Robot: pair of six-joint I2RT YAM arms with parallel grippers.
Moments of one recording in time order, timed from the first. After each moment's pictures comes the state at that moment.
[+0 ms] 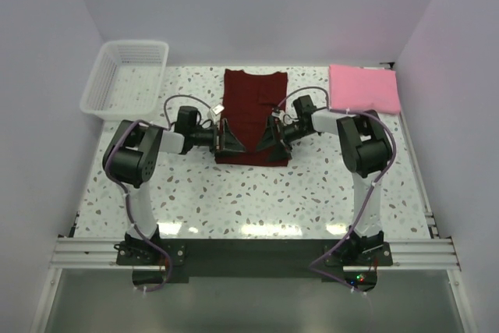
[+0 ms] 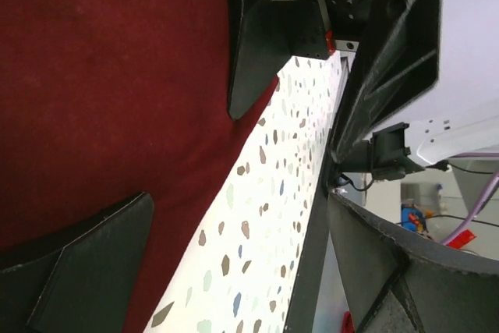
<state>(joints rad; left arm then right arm) -0.25 1.98 0.92 0.35 1.06 -0.57 0.32 2.14 1.34 -0.44 -1.06 0.41</state>
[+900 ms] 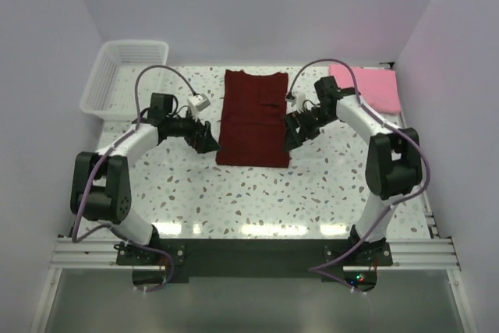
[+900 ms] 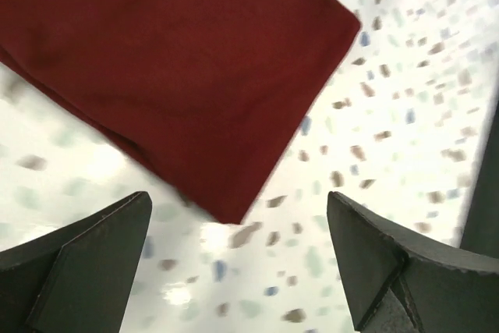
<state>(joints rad) -0.12 1.66 0.98 -0.25 0.93 0.19 0.23 1.90 1.42 -0.90 -0.78 -0.26</state>
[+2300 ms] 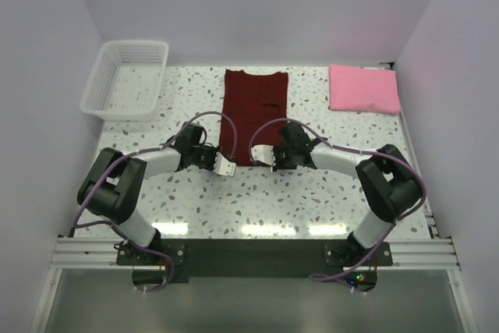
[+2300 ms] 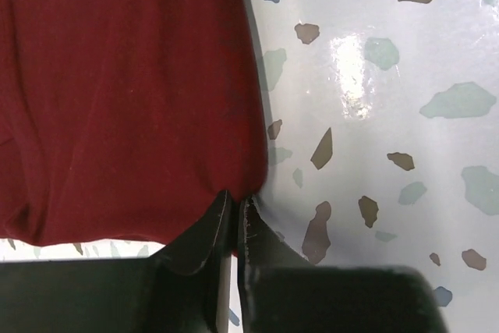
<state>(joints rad) -0.37 1.62 0.69 -0.02 0.59 1.41 0.60 1.68 0.89 -0.24 -0.21 -1.04</state>
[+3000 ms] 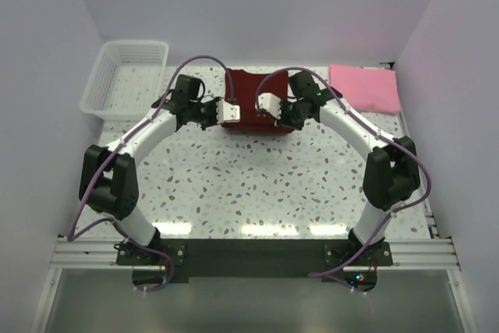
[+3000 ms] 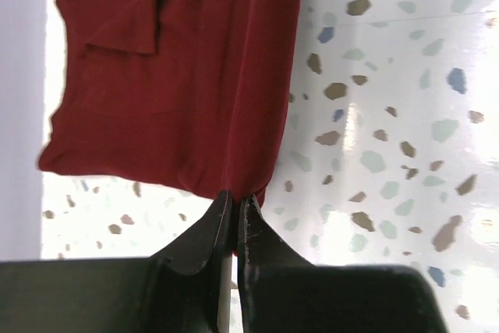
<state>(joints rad) -0.32 1.66 1.25 -0.41 0.61 1.11 0.45 1.77 1.48 -0.72 -0.26 -0.96</state>
